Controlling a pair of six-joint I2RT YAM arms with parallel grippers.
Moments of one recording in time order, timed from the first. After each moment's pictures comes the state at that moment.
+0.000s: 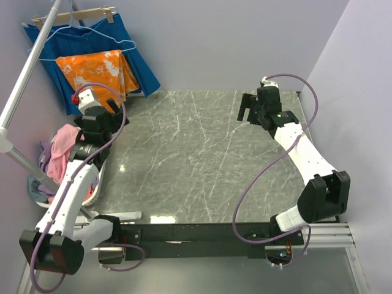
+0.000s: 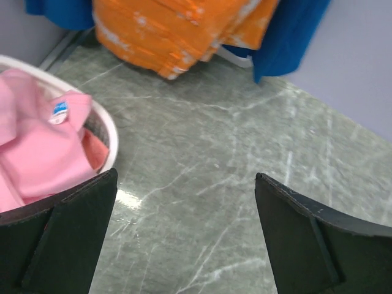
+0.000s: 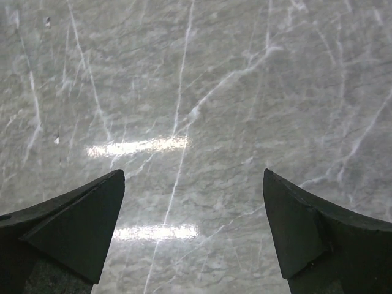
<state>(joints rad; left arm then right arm) -0.14 1.03 1.01 -0.32 -0.38 -0.47 0.23 1.47 1.32 -0.50 0.18 0.33</state>
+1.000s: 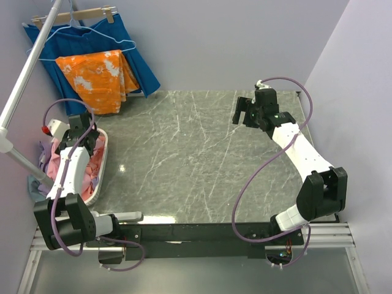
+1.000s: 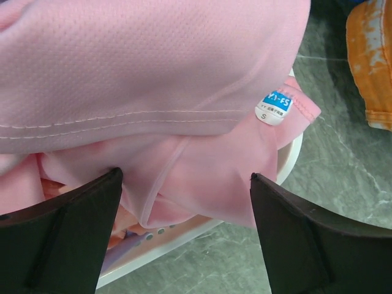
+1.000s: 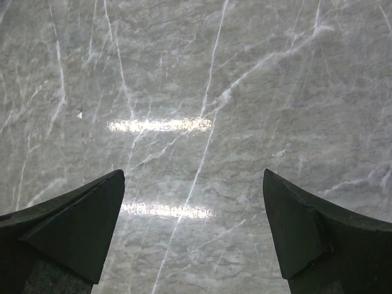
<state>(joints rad) 0.22 1.26 0.98 -0.55 -0.51 -0.88 0.24 1.49 1.29 -0.48 0.04 0.34</state>
